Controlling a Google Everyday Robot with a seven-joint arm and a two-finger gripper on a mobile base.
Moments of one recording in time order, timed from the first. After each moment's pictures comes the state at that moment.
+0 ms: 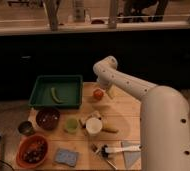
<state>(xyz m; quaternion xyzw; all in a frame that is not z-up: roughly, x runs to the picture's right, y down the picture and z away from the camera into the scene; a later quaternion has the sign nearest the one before) 0.077 0.028 0.936 -0.25 -0.12 -0.42 0.87</state>
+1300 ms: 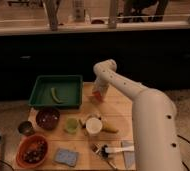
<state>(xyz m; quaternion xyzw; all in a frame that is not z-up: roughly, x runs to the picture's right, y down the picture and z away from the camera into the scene) 0.053 0.053 0.965 -0.25 -0.20 -0.43 0.84</state>
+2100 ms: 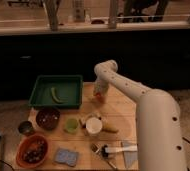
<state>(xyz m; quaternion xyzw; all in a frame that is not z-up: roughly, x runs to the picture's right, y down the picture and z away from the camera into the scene) 0.047 0.052 0.954 -0.24 -0.21 -0.44 0.84</state>
